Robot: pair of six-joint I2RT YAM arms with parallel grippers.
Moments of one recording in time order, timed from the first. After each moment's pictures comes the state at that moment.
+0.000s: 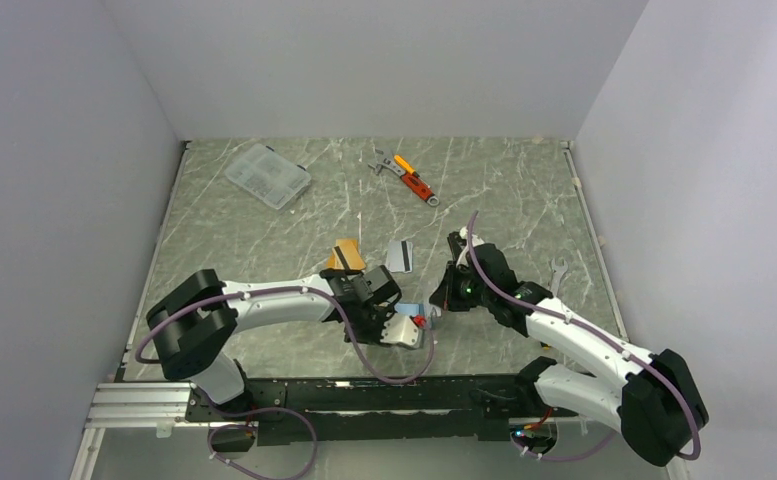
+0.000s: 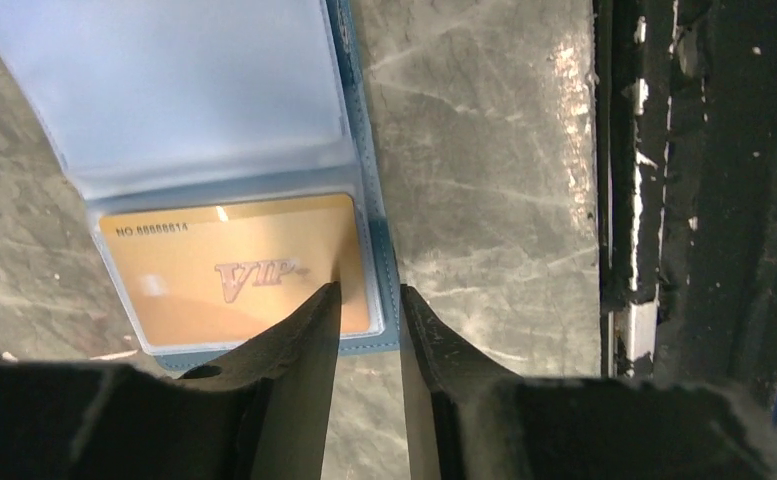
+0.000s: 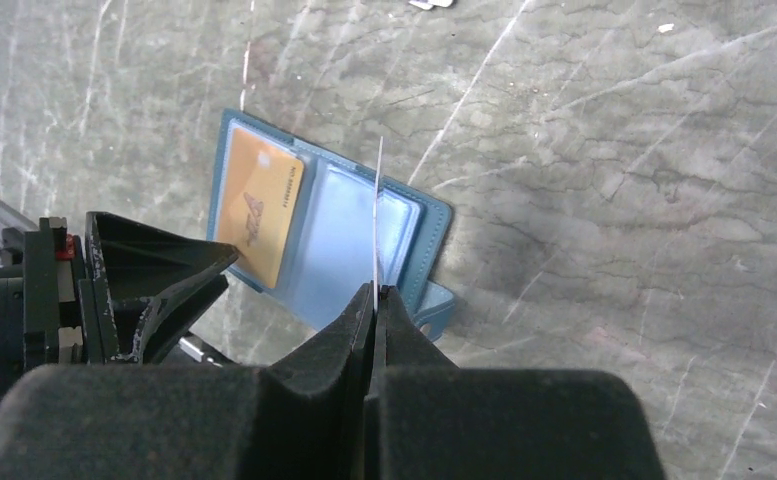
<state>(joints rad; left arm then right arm) -1.06 1.60 0.94 -0.58 0.21 0.72 0.59 1.02 0.51 -0.24 -0.17 0.61</state>
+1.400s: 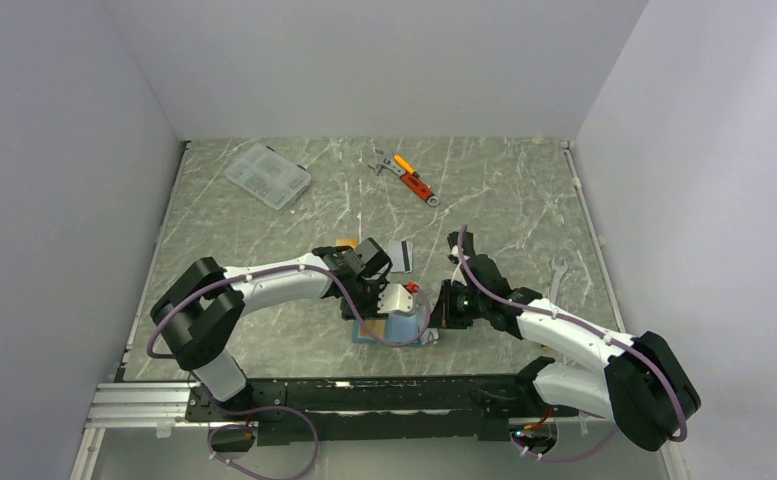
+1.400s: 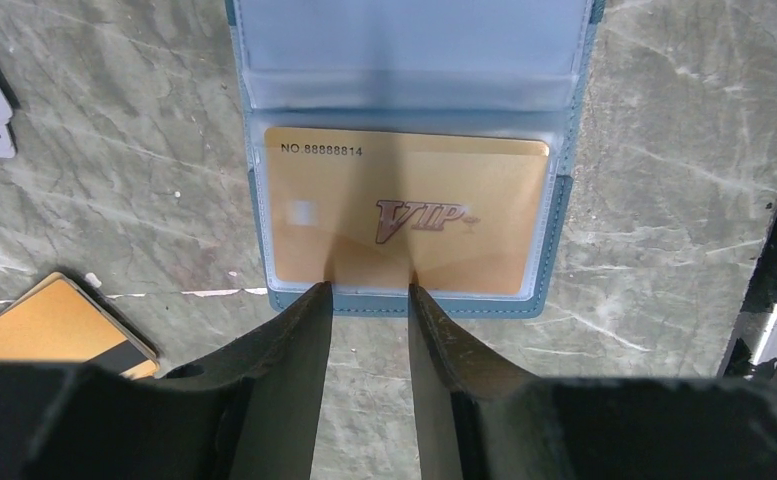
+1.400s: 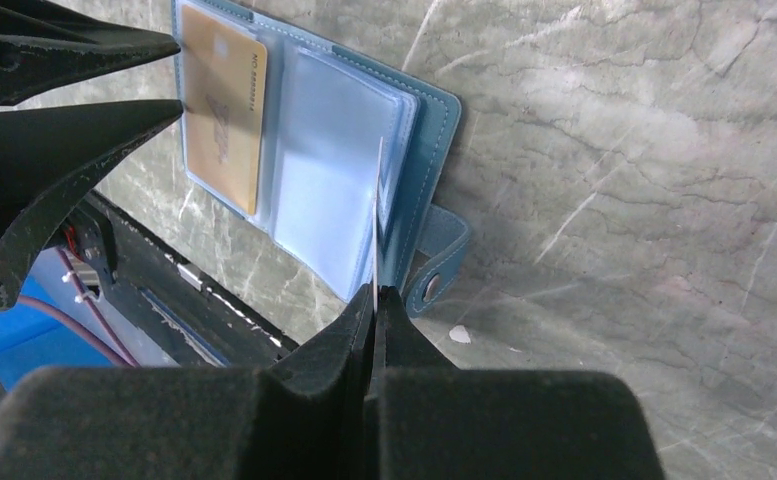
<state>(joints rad) -0.90 1.64 1.01 -0.59 0.21 0.75 0.60 1.10 0.43 -0.20 -0.34 0.67</state>
